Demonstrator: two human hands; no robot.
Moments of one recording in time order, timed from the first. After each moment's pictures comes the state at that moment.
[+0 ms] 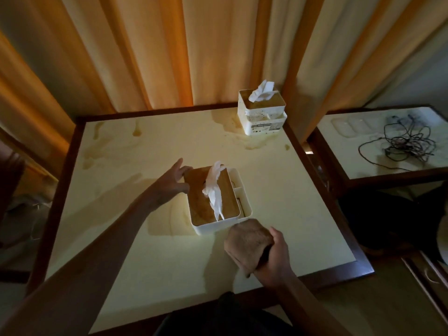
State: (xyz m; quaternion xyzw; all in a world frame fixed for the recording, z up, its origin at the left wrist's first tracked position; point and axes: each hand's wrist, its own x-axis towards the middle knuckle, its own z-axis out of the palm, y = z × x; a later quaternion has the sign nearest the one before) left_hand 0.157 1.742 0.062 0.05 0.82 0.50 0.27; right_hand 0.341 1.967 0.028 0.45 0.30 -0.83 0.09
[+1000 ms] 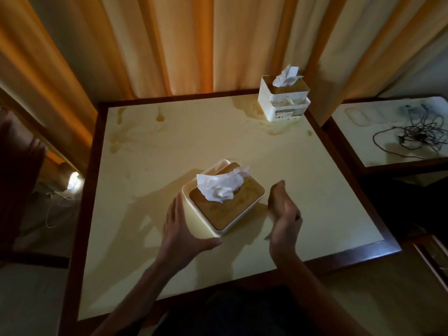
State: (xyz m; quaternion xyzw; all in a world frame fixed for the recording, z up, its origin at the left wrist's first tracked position) left_hand 0.308 1.669 0.024 0.04 0.90 0.43 0.07; right_hand 0.320 1.881 0.034 0.34 0.56 -0.72 -0.22
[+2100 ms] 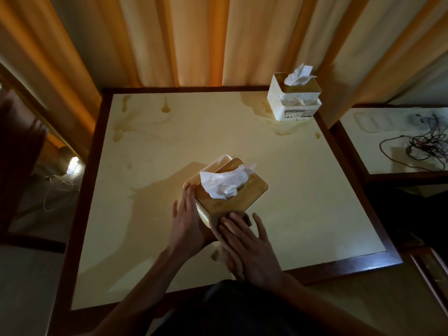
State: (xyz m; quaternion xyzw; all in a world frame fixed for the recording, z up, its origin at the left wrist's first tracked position) left_hand 0.289 1.683 -0.012 0.12 0.92 0.37 0.00; right_hand 0.360 1.868 -0.016 -0.26 0.94 -0.13 -0.19
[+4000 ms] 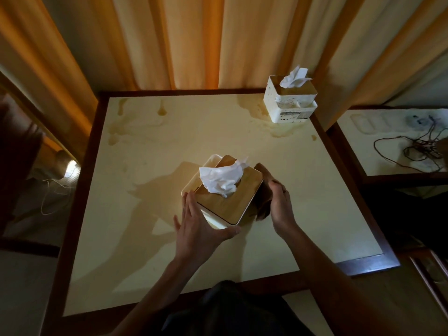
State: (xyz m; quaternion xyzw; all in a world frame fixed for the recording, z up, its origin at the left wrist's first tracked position) left_hand 0.301 1.722 0.011 -0.02 0.92 0.38 0.07; right_hand 0.269 1.921 0.016 0.30 0.68 -0.66 0.00
